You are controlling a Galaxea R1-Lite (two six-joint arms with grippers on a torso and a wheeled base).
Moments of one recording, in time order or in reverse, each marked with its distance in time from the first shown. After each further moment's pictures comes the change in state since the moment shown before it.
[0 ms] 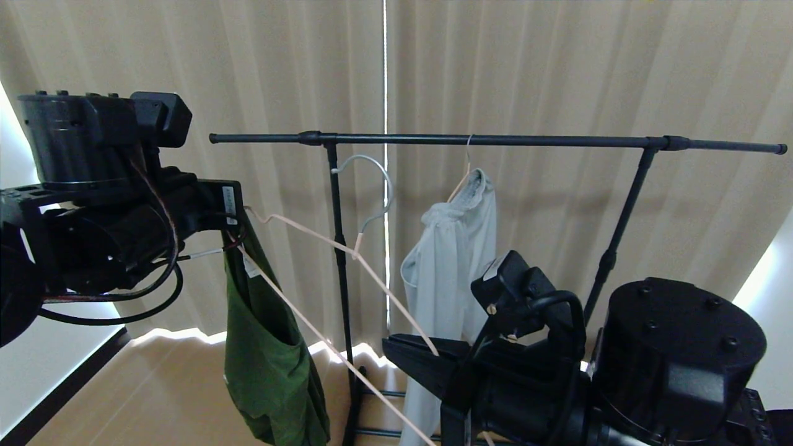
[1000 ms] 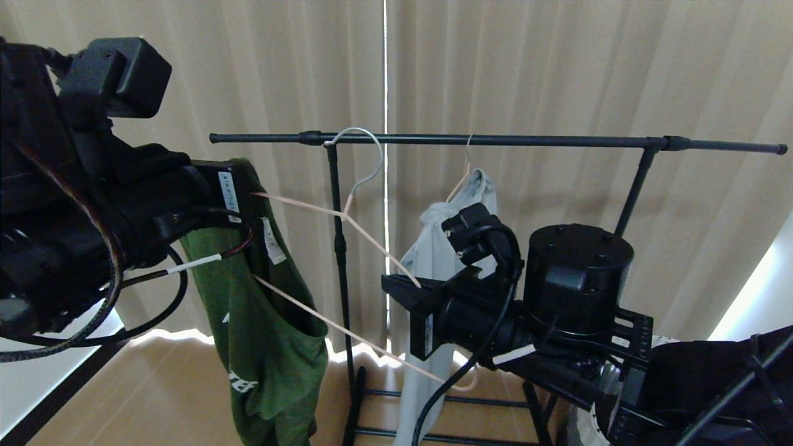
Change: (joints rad) left arm -0.223 -0.152 0.031 -0.001 -0.011 -0.002; right arm -0.135 0.158 -0.199 0.007 -0.015 0.002
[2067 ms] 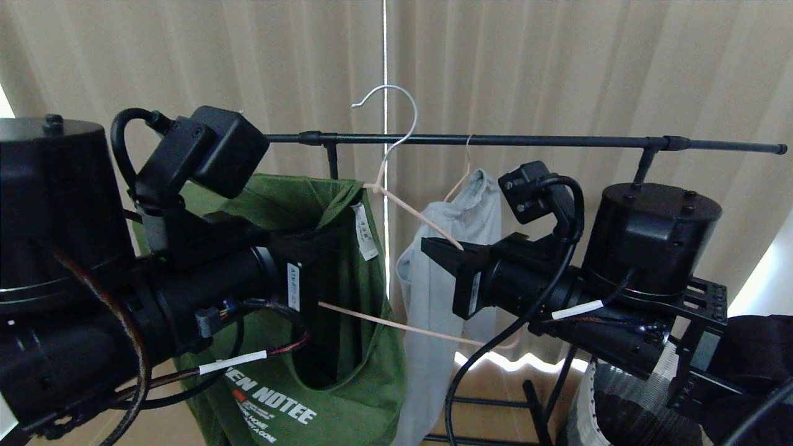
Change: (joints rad) left arm -0.186 0.002 0.106 0.000 -0.222 0.001; right arm -0.084 -0.123 0.008 0.053 -0.008 -0.014
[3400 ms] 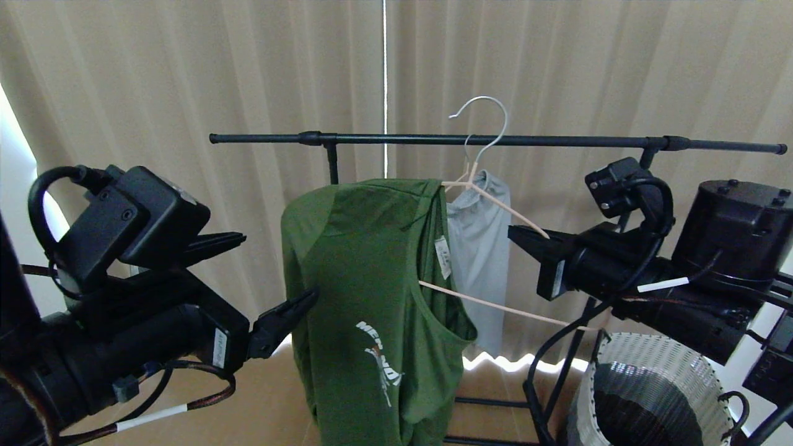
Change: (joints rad) left arm 0.094 -0.150 0.204 -0.040 -0.001 0.265; right arm -0.243 -0.129 0.156 0.001 -0.002 -0.165
